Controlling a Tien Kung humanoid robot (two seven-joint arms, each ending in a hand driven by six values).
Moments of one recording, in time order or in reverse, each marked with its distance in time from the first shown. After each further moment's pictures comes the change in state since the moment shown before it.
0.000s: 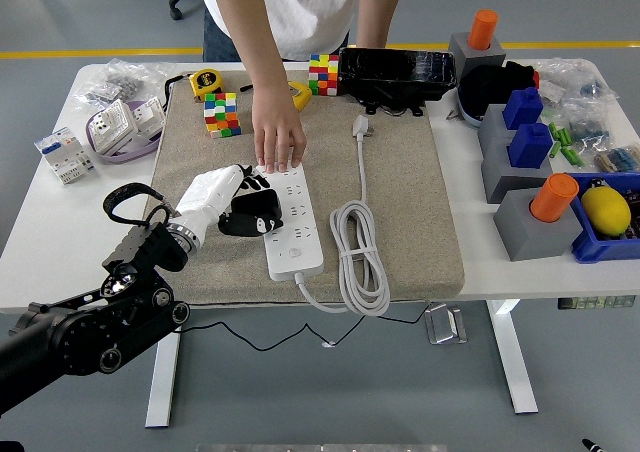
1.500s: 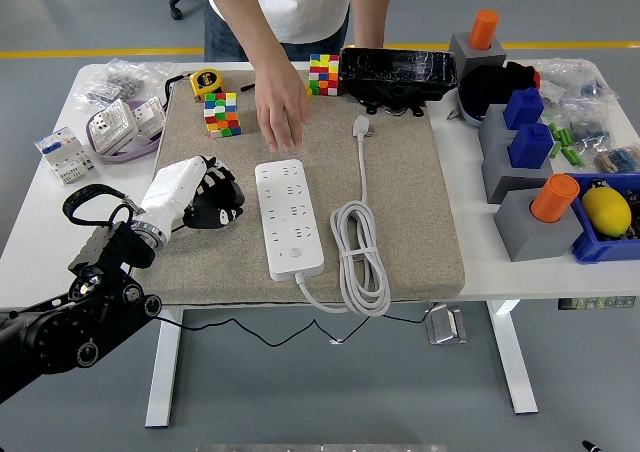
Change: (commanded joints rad) left arm 0.041 0.047 -0.066 0.071 -0.031 0.059 -0.093; right arm -0.006 0.003 0.005 -0.001 -0.003 0.000 0.000
